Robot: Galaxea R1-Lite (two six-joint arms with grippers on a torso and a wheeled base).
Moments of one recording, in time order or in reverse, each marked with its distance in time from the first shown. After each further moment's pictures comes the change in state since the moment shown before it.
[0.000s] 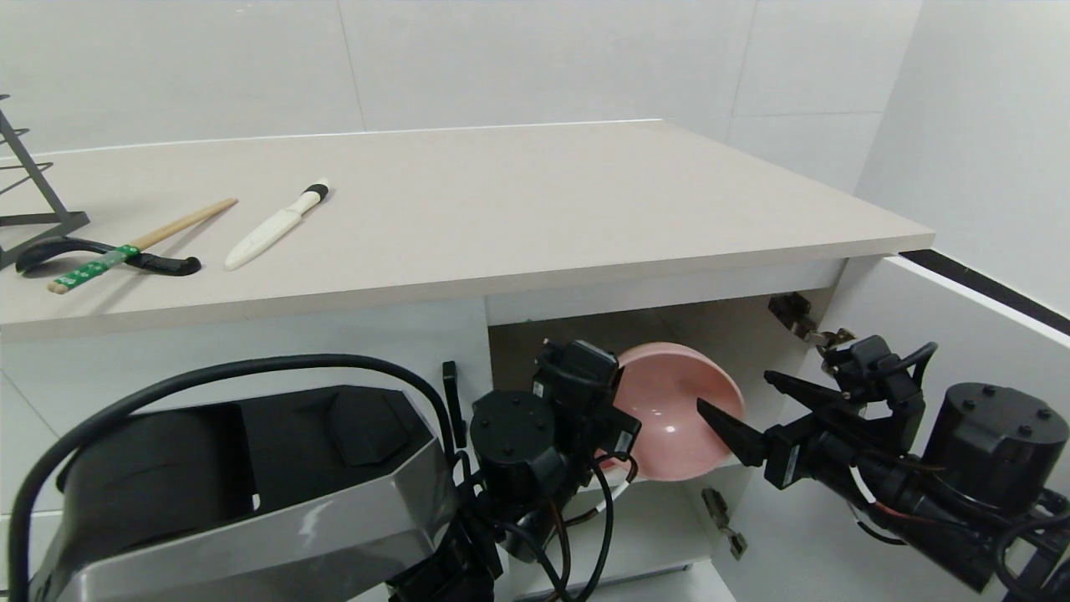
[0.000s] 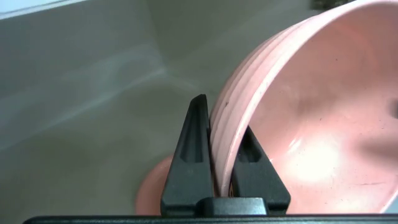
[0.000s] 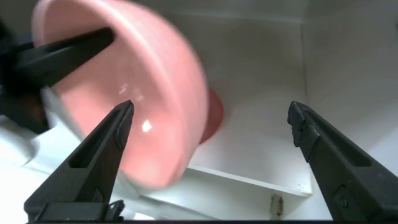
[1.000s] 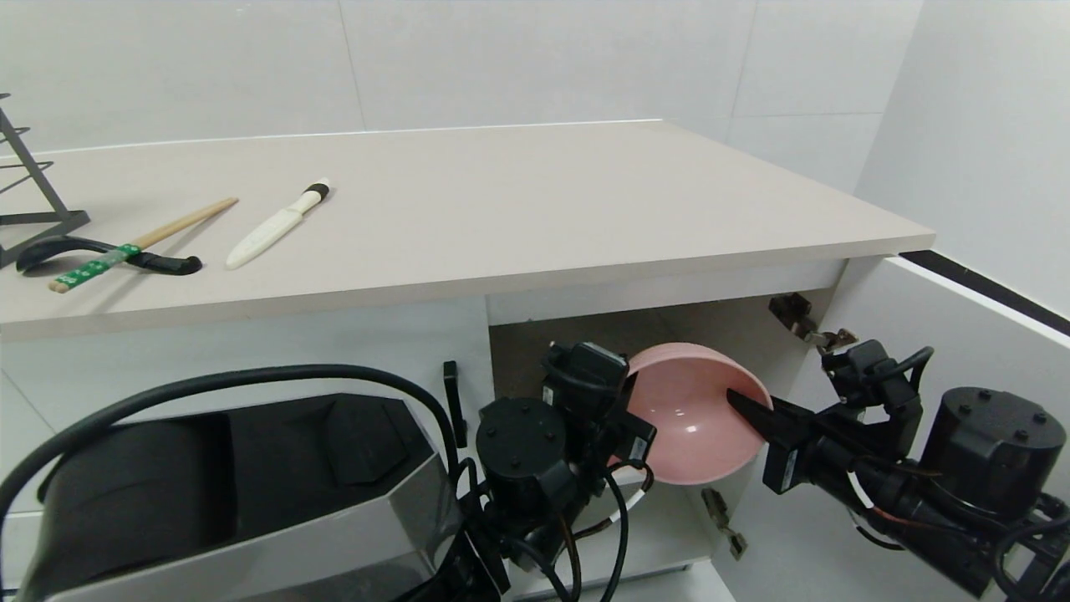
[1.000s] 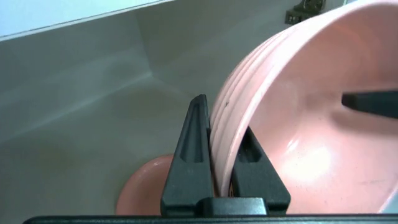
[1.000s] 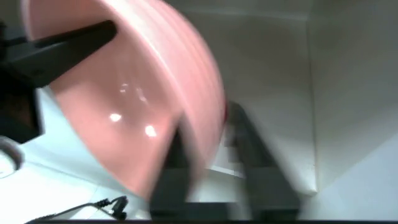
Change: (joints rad) left arm -0.034 -0.016 0.003 -0.003 0.010 -0.040; right arm 0.029 0.000 0.009 0.001 -0.011 0.001
